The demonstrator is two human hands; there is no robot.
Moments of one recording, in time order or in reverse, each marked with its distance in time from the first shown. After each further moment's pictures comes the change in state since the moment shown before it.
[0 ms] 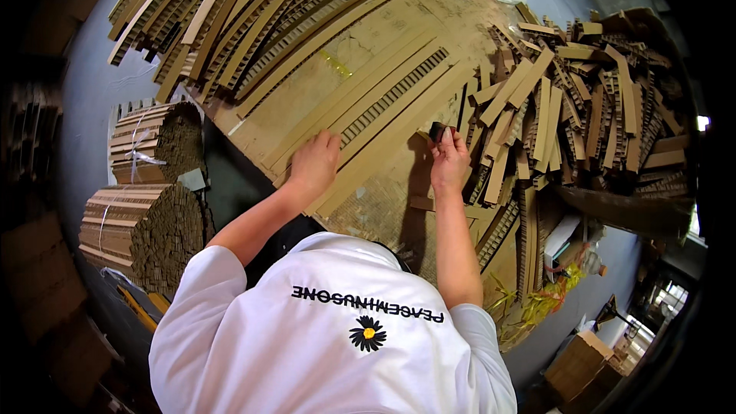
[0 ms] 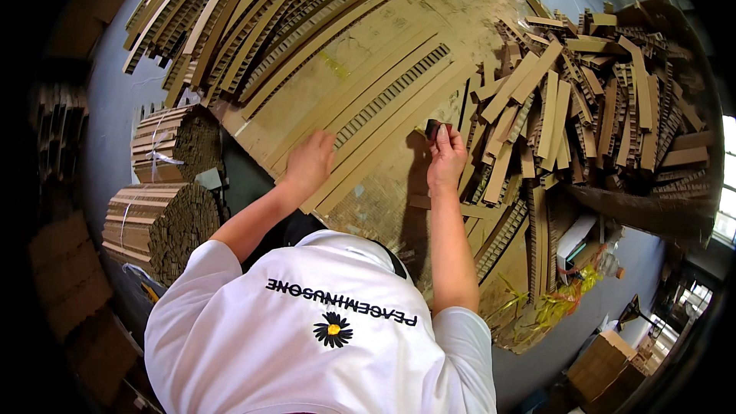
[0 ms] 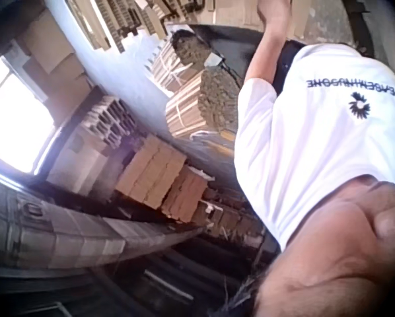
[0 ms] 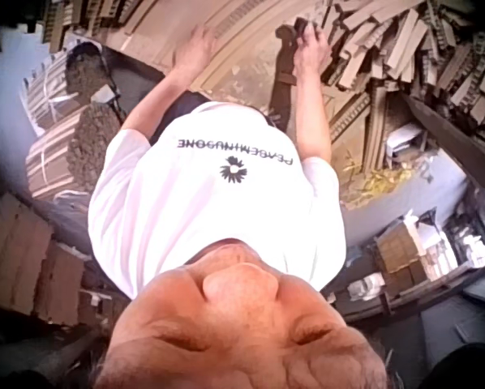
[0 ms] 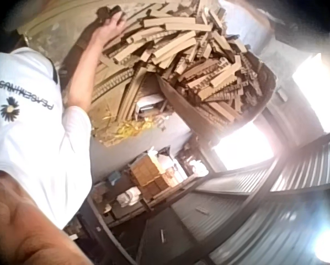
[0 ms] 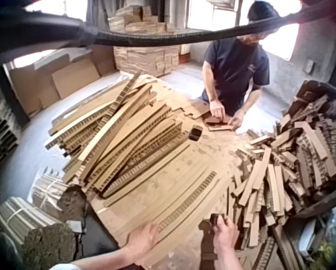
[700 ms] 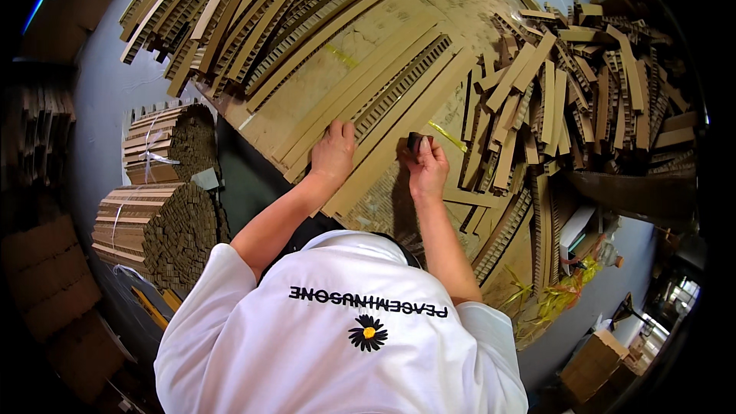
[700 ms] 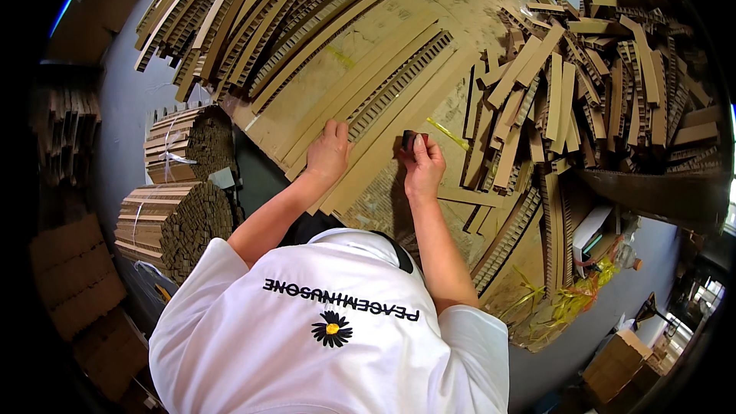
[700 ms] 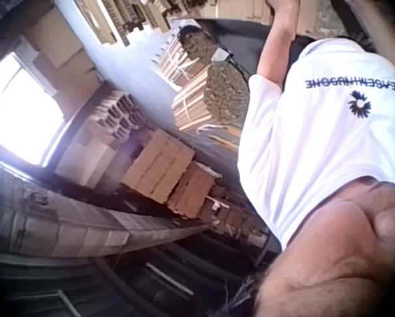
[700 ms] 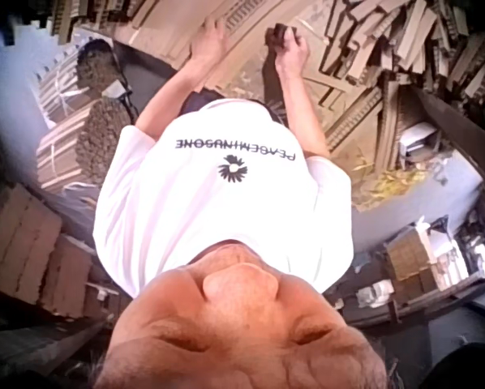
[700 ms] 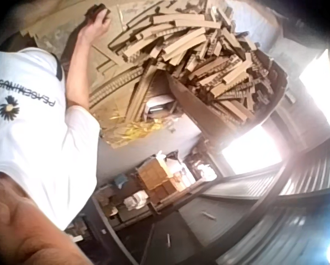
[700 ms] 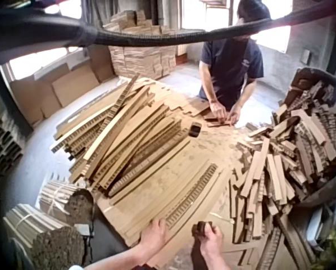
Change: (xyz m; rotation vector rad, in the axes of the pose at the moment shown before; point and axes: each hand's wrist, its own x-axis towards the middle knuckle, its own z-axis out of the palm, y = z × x) left_hand 0.003 0.013 0.024 0.030 0.076 -0.034; right_hand -0.064 0.040 0.017 0.141 -0.005 0.139
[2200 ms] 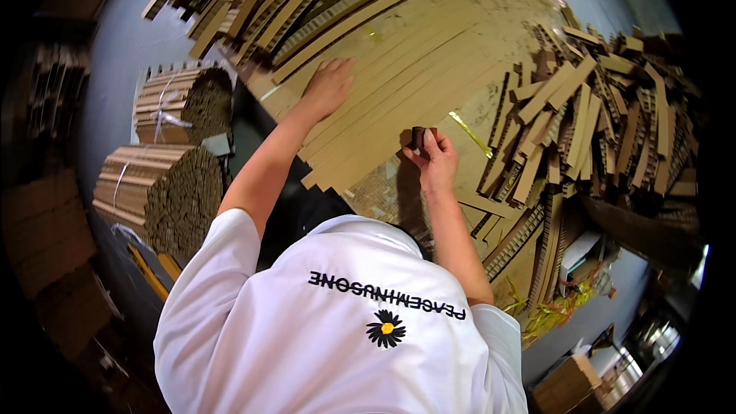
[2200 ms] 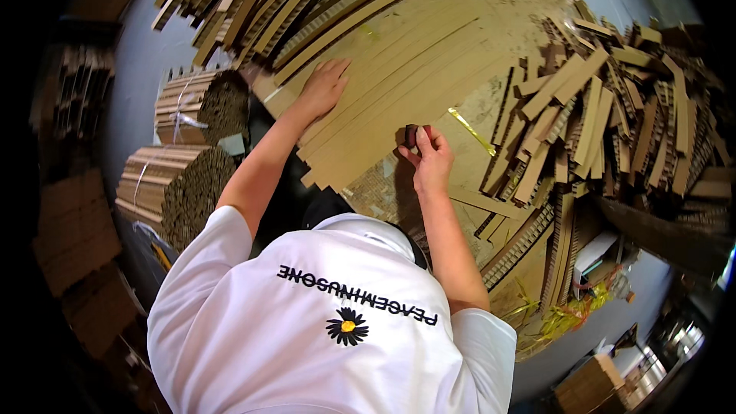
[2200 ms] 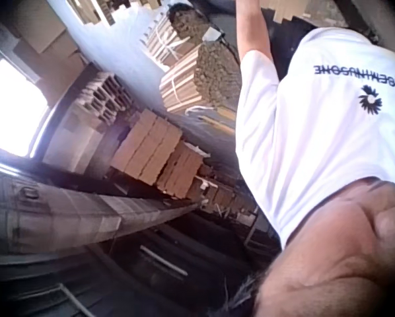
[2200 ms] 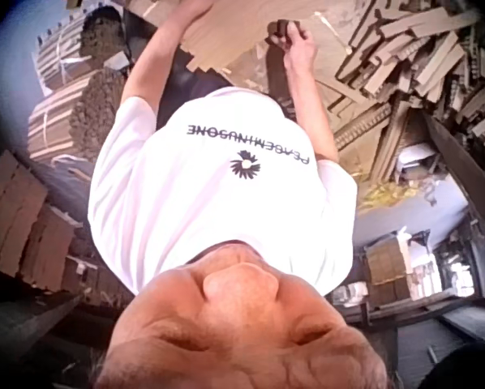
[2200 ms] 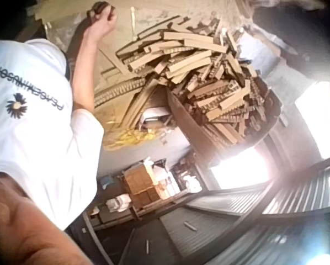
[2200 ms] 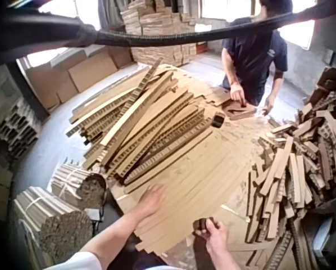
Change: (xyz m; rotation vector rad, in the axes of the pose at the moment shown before) left_hand 0.070 -0.112 -0.019 -0.173 0.004 -0.019; right_hand -0.006 0.004 0.029 -0.247 -0.026 0.210
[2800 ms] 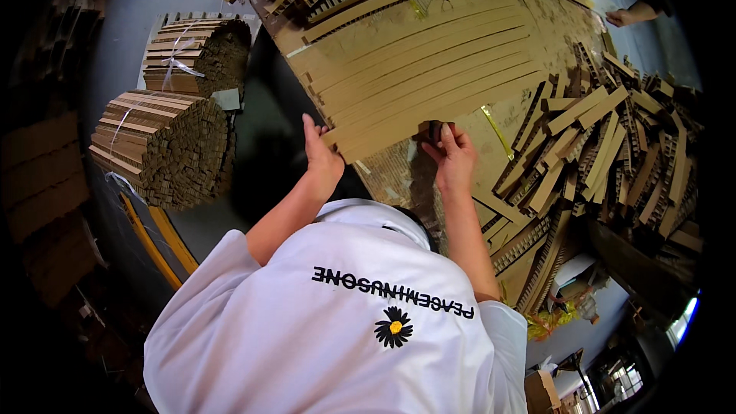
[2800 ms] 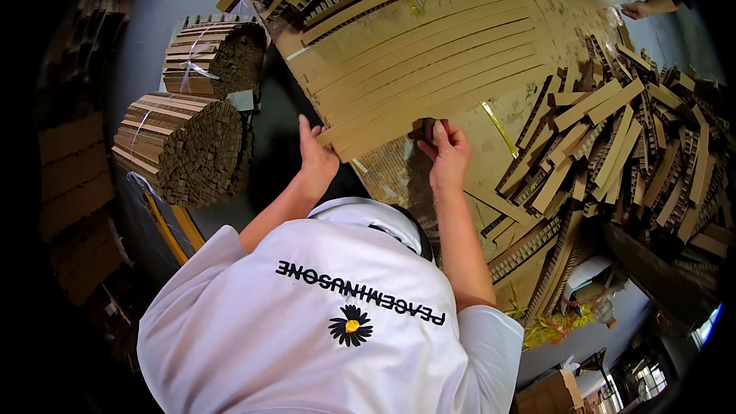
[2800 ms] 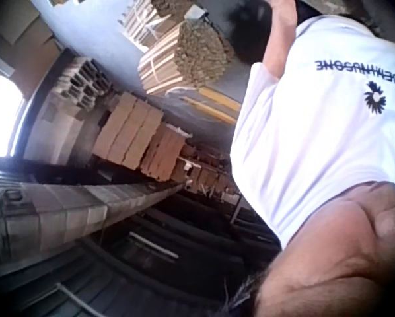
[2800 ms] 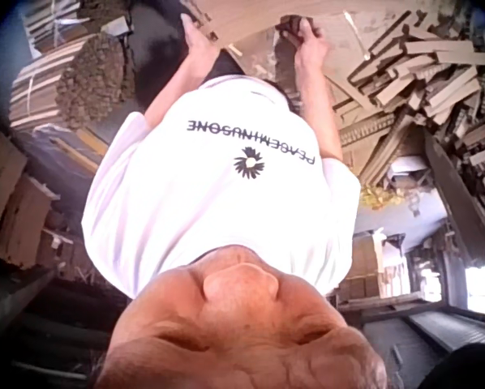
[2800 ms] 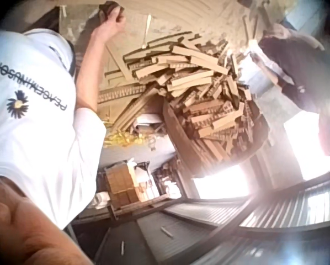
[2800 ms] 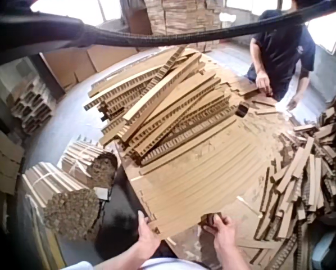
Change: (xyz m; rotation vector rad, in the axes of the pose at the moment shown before) left_hand -0.174 0.047 0.065 -1.737 0.901 -1.300; right_hand -0.005 0.012 -0.001 -0.131 -0.071 0.045
